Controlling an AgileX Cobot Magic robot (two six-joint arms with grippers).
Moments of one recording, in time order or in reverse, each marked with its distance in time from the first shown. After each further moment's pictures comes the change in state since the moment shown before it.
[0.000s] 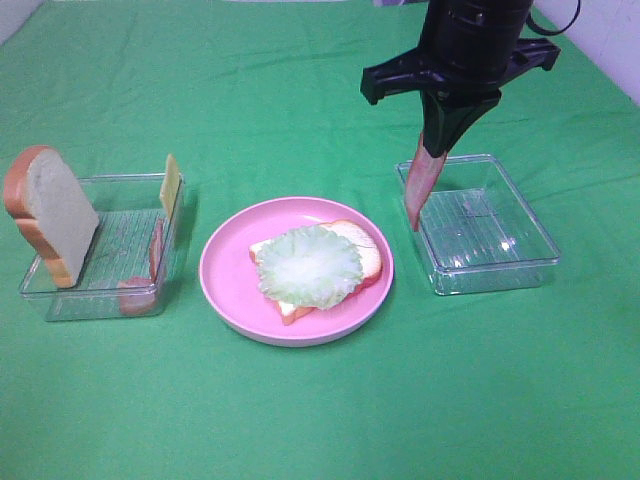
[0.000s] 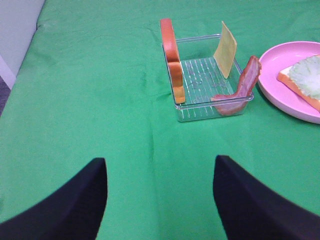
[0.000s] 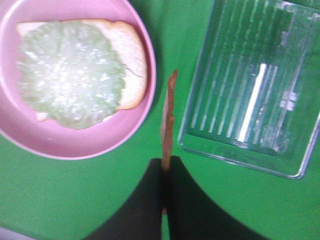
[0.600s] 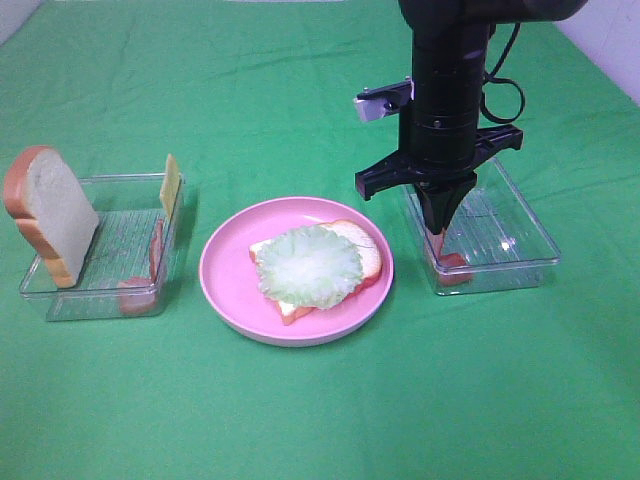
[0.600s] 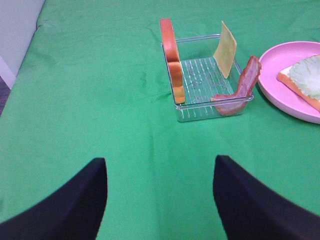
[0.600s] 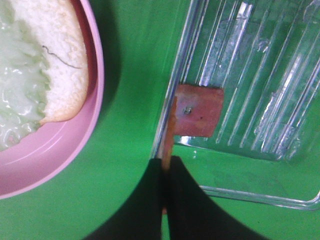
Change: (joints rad) left arm 0.000 0.000 0.000 0.000 0.000 0.000; right arm 0.000 0.258 -0.002 -0.117 0.000 0.052
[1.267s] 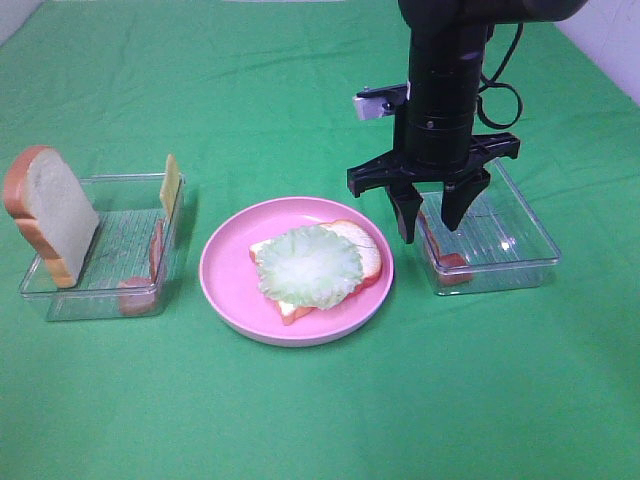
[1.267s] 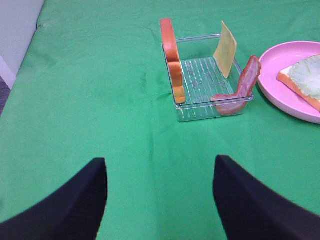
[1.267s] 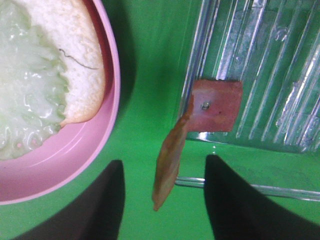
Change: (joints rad) left arm 0.000 0.000 0.000 0.000 0.000 0.000; right arm 0.000 0.005 0.000 0.047 0.000 0.057
